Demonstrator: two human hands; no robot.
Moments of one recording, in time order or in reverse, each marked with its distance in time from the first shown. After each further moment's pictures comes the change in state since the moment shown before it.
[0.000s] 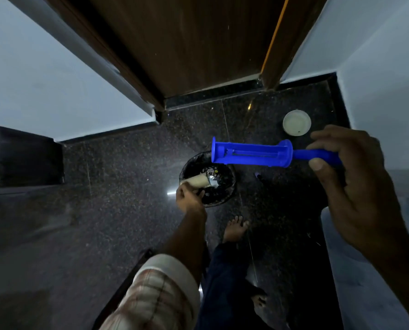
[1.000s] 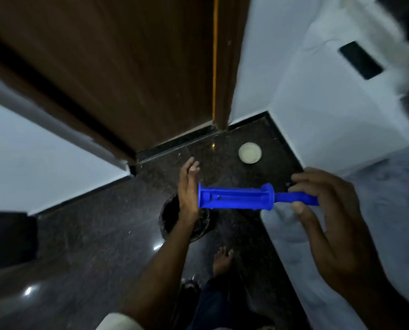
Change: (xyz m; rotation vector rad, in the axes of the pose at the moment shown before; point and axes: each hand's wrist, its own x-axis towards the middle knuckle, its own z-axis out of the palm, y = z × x) left_hand -0.150 0.065 0.071 0.467 -0.781 0.649; right_hand -0.077 -0.062 -0.110 -0.039 0.203 0.179
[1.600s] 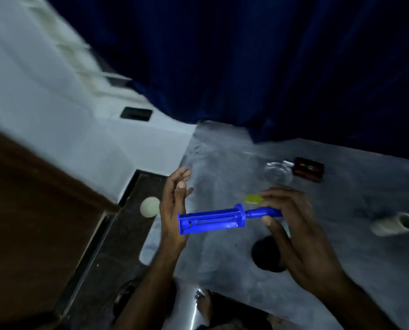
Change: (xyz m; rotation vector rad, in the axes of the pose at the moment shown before) left_hand -0.250 0.115 0.240 0.103 -0.911 0.387; right_hand -0.229 0.041 -0.190 -0.084 0.520 0.521
